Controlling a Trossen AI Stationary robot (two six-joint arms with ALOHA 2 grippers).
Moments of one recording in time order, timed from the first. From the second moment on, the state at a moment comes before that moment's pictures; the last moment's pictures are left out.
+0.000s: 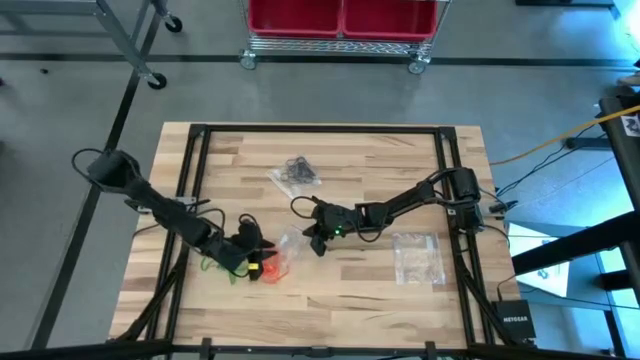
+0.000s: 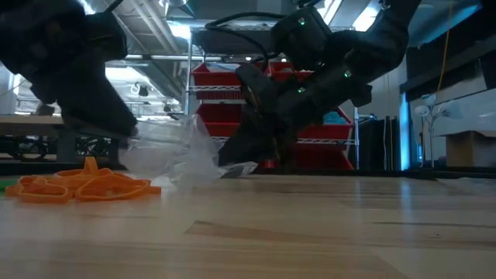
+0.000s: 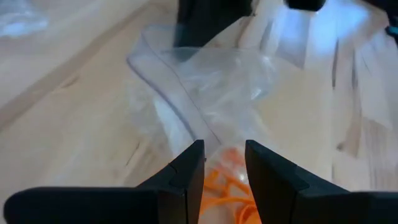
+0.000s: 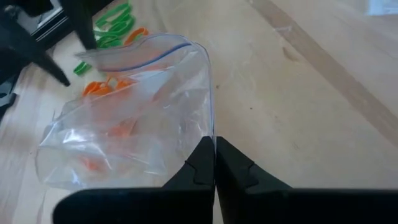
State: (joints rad) left arm -0.57 1.36 0.46 0.16 -0.59 -0.83; right arm 0.09 2.01 0.98 0.45 0.03 0.62
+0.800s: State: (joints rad) left arm -0.50 1.39 0.46 0.14 -0.64 -0.84; right arm 0.09 2.01 0.98 0.45 0.03 0.61
